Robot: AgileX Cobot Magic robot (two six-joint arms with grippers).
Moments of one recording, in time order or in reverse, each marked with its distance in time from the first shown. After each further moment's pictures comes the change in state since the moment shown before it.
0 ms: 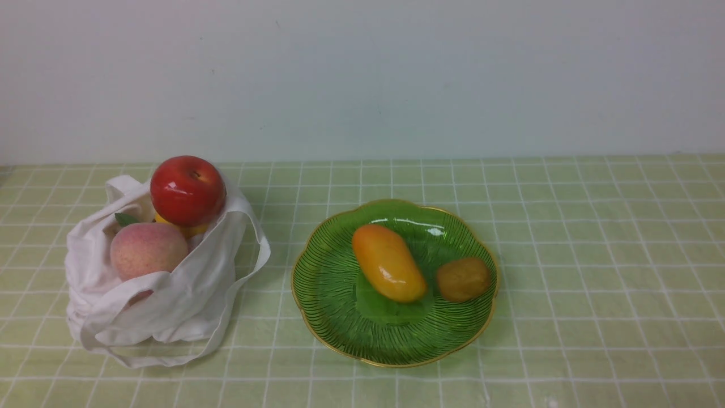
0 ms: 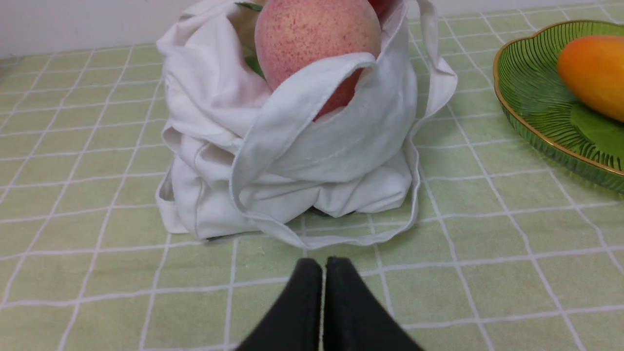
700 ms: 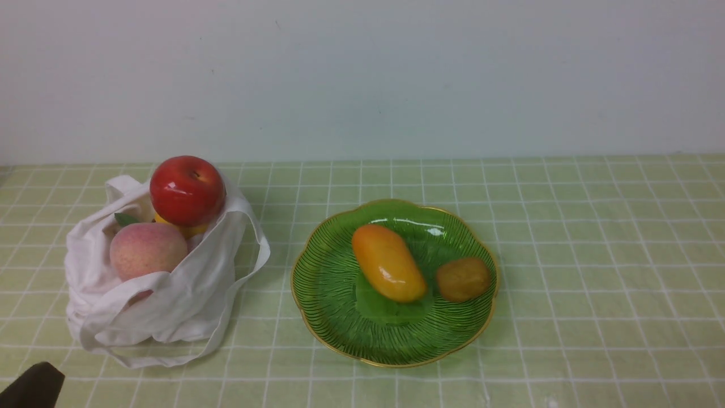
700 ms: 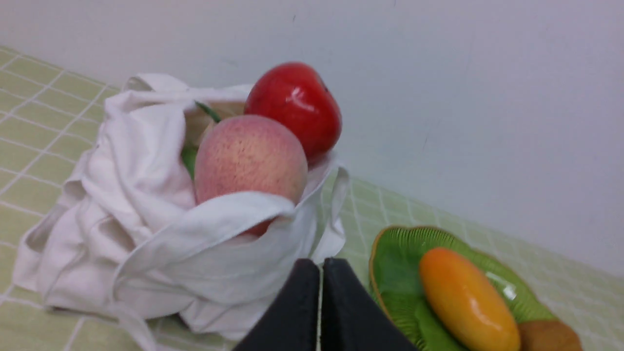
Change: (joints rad) right arm 0.000 0.000 0.000 0.000 0.000 0.000; left arm 0.000 0.000 0.003 -0.424 -0.260 -0.098
